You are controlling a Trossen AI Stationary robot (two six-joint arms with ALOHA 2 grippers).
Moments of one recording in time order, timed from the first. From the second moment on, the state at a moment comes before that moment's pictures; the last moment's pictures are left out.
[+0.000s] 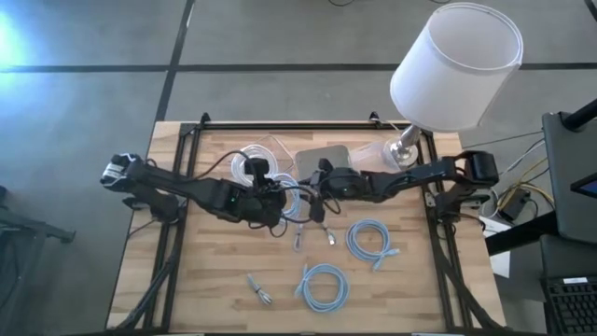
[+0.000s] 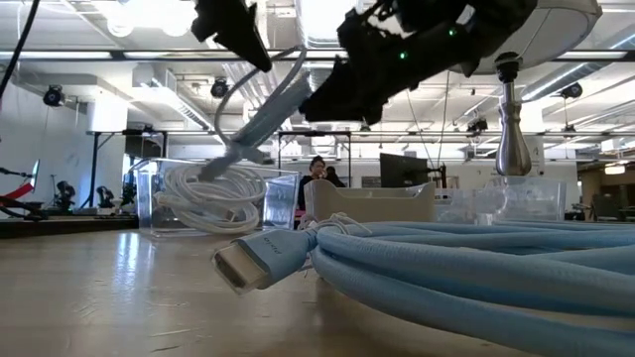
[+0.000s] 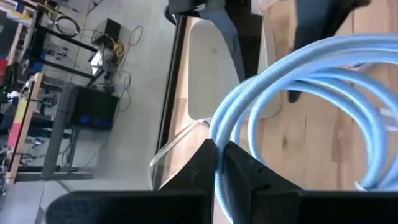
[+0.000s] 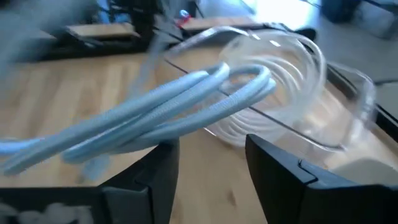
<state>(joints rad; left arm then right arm) -0.25 1.50 1.35 -0.84 -0.82 0.03 -0.02 1.66 0.92 0.35 0.14 0.09</state>
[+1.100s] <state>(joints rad) -0.23 1.49 1.22 -0.57 -0.83 0.16 -0.02 1.59 0.92 0.37 -0.41 0.00</state>
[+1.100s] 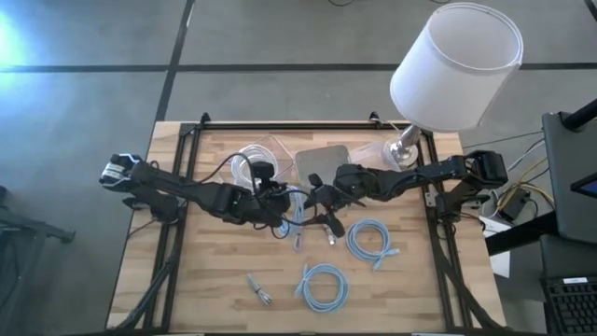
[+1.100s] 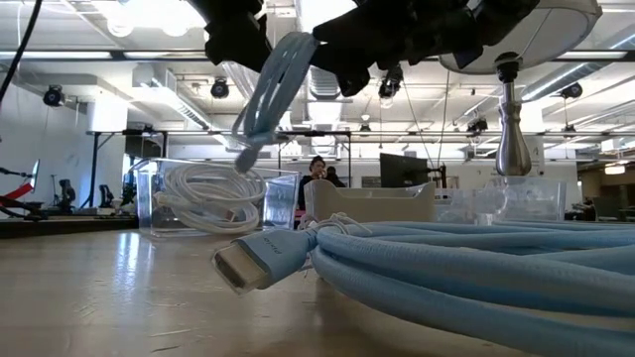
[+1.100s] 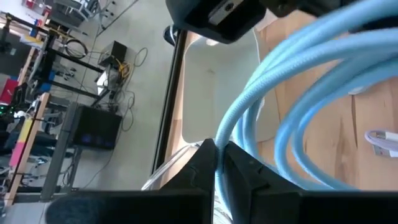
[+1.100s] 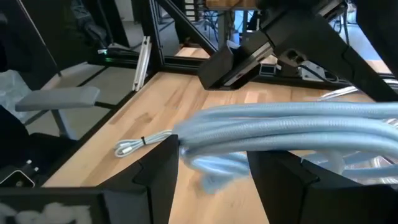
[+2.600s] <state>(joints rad) -0.22 1.49 1.17 -0.34 -0.97 0.39 -0.03 1.39 0.92 0.09 -0.04 0.10</state>
